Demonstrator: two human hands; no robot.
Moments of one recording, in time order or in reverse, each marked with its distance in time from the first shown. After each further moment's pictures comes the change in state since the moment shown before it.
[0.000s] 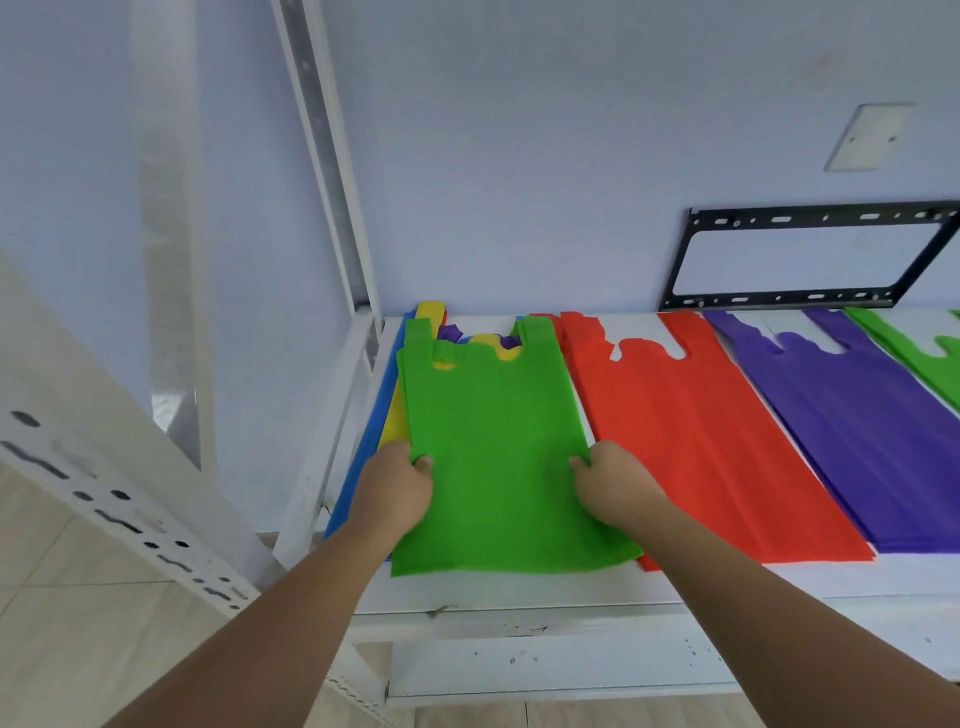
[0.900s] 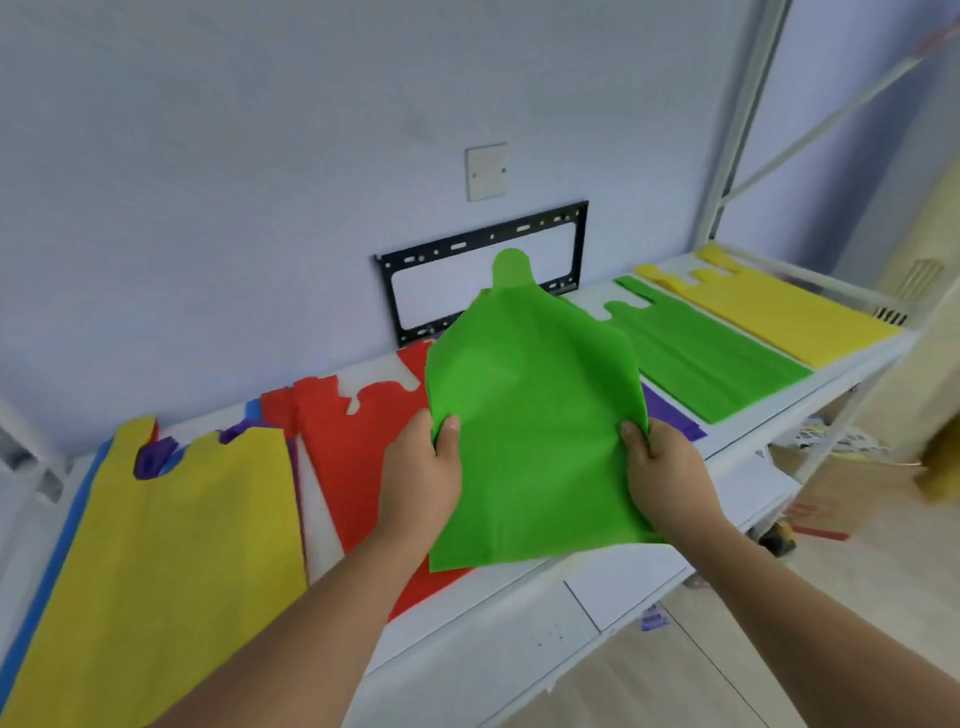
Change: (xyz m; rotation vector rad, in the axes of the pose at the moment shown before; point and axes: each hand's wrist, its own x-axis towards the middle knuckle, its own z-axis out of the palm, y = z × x) left_hand -0.080 0.266 0.165 -0.283 0.029 0.699; right_hand -0.091 0.249 -0.170 0.321 0.747 0.146
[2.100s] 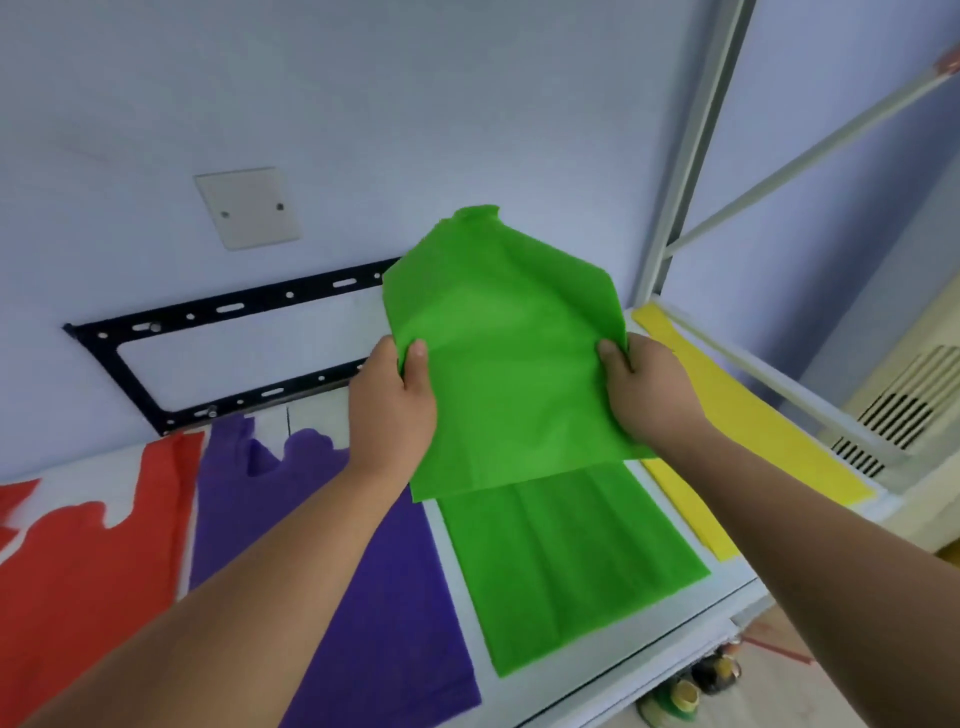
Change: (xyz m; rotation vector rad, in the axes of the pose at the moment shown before) left_hand 0.232 0.188 0.328 -0.038 0.210 0.008; right_hand 0.432 0.136 -0.145 -0.067 -0.042 -0.218
